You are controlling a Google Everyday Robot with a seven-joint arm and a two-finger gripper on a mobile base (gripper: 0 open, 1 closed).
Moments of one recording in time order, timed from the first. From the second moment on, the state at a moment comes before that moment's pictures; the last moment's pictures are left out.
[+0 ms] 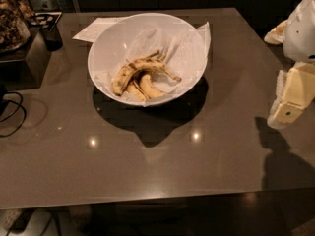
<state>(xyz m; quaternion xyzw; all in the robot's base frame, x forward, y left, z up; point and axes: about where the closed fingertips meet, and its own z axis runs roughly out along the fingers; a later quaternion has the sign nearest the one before) 0.438 -0.217 0.976 -0.60 0.78 -0.03 0.16</state>
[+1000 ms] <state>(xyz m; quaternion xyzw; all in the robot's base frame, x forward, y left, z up) 0.490 -0.148 0.976 -0.70 0.69 -0.03 0.15</state>
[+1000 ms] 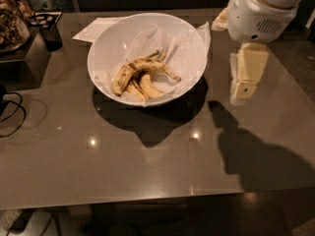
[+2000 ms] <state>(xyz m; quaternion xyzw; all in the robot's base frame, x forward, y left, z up) 0.530 -0.130 0.978 -0.71 0.69 -0.03 0.14</state>
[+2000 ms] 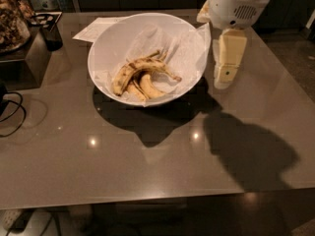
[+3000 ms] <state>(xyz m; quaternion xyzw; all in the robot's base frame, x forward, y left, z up) 0.576 -0.055 0.983 -0.76 0.63 -0.02 0.14</state>
